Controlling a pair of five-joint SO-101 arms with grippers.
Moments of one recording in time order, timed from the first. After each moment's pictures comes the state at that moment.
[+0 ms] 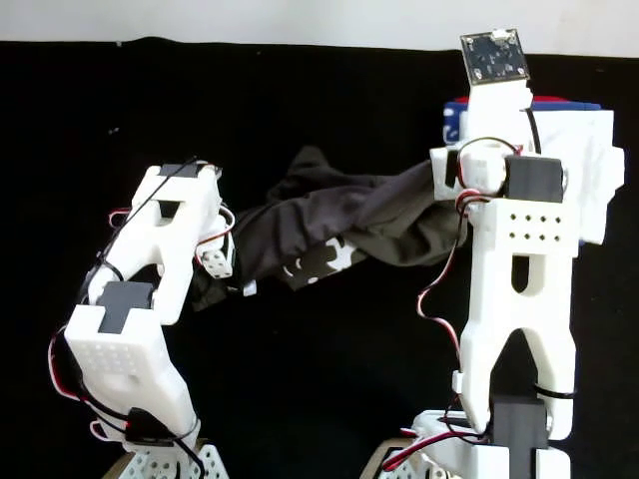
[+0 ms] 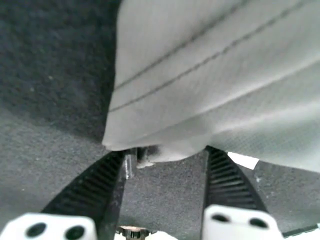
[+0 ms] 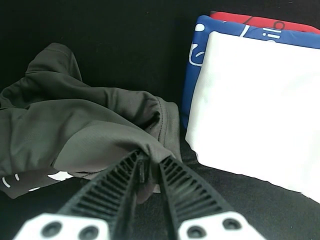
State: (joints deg) left arm -4.1 21.0 12.4 73.8 -16.1; right arm -3.5 -13.5 -4.0 76.0 12.2
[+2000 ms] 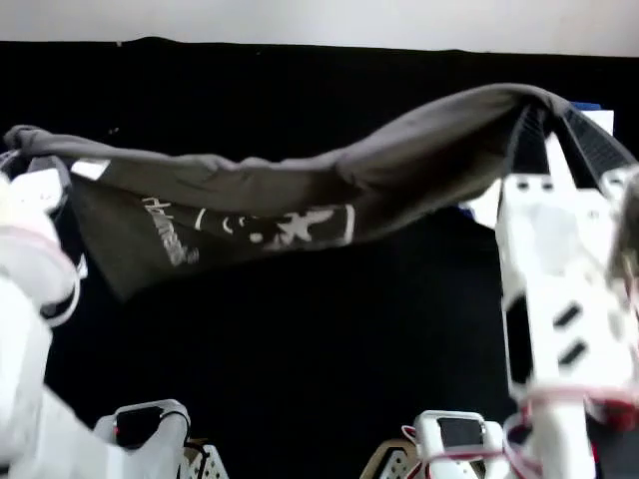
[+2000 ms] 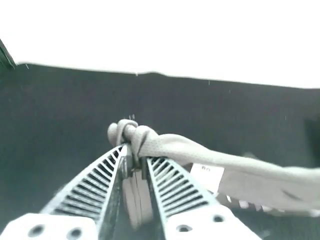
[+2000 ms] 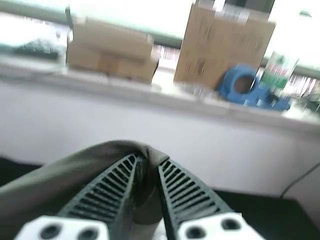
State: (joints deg) left arm -16.8 -38.4 -33.6 93.8 -16.1; right arm -3.5 -50.2 -16.3 69.6 12.2
